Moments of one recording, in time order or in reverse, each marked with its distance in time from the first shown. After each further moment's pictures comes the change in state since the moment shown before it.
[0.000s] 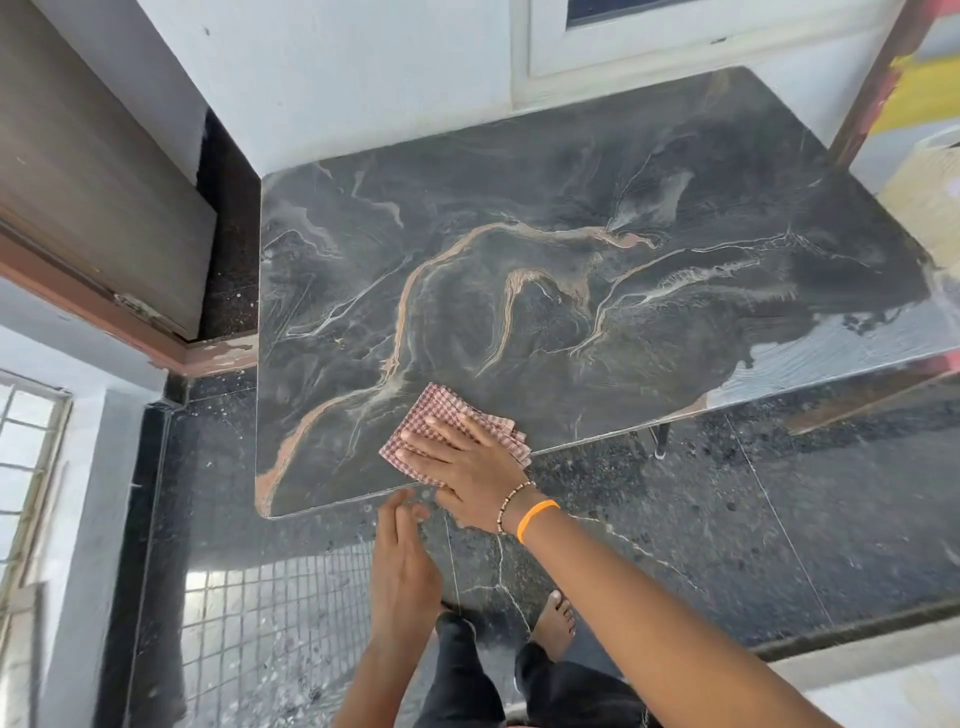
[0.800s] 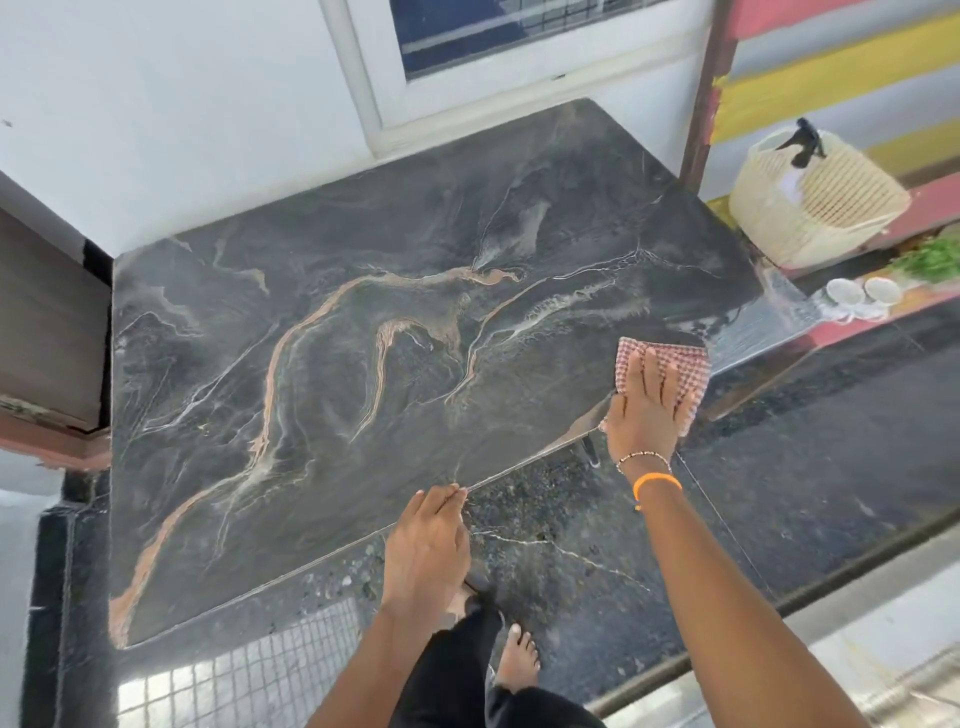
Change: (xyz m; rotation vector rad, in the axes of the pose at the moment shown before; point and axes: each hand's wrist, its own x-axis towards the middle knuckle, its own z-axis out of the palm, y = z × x) left_hand 0.054 0.136 0.059 0.217 -0.131 0.381; right_hand -0.172 0.222 -0.042 0.236 0.466 1.260
